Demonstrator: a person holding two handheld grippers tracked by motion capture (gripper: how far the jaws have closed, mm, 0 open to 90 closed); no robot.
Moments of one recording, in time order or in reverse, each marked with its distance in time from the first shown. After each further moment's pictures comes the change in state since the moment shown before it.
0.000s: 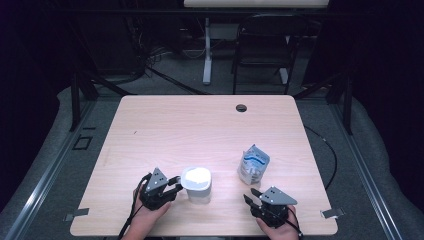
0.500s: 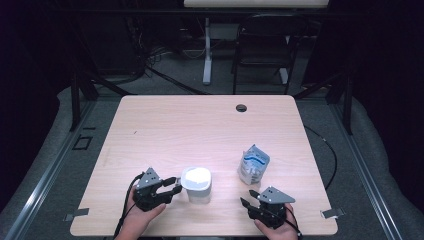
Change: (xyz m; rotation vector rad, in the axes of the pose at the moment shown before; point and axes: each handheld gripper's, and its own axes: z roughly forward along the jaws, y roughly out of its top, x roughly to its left) left arm 0.007 0.003 -0.020 -0.010 -0.094 -0.051; right arm 0.003 0.002 0.002 0.040 0.047 0.018
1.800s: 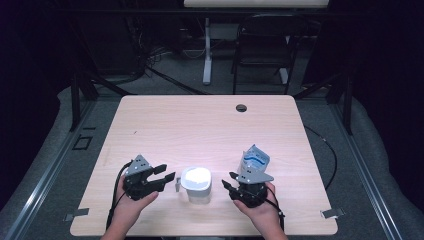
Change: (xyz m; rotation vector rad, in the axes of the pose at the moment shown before) left arm 0.014 0.035 -0.023 -0.031 0.073 -0.025; right arm 0.022 0.074 0.023 -0.046 0.043 -0.114
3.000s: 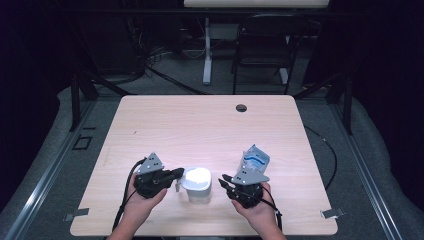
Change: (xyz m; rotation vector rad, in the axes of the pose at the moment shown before) left arm -0.025 0.019 0.010 0.020 -0.098 0.069; right arm 0.008 0.004 0.004 -0.014 0.048 -0.018
